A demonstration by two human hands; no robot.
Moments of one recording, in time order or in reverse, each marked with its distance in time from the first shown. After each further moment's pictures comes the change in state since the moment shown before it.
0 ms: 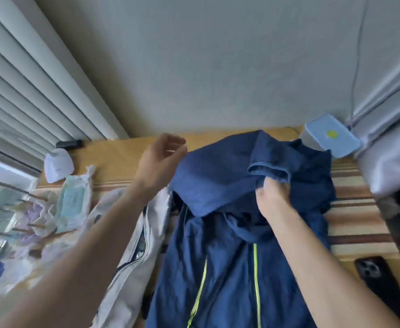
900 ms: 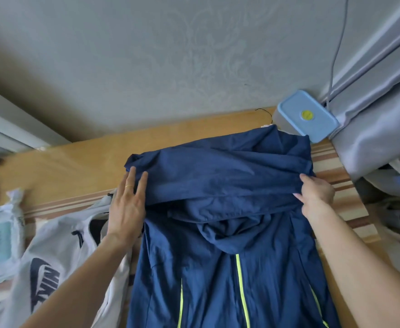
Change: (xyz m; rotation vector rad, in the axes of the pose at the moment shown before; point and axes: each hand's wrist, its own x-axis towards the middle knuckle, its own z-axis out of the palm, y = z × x) left_hand 0.056 -0.168 0.066 1.106 -0.098 0.261; right_hand 0.116 -0.031 -0.147 -0.191 0.682 -0.114
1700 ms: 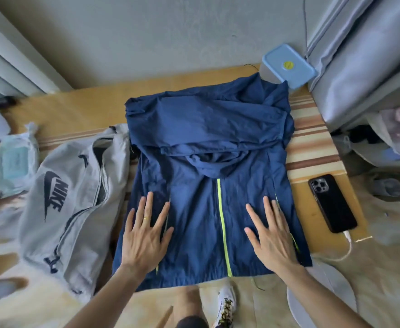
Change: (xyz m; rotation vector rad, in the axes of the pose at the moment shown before) left_hand -0.270 0.073 0.054 0.066 -0.158 0.033; right_hand -0.104 0.253 -0.182 -1.309 -0.387 -1.206
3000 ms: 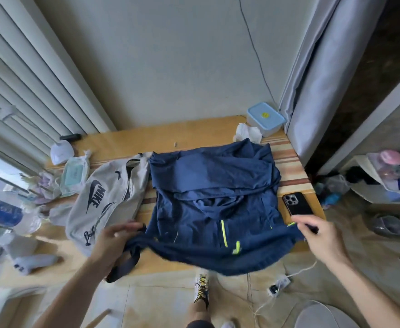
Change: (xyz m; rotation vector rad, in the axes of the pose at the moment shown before) left_hand -0.119 0.000 -0.140 -1.342 0.121 -0.618; right_hand -0.080 0.109 -0.161 0.758 0.252 0.186
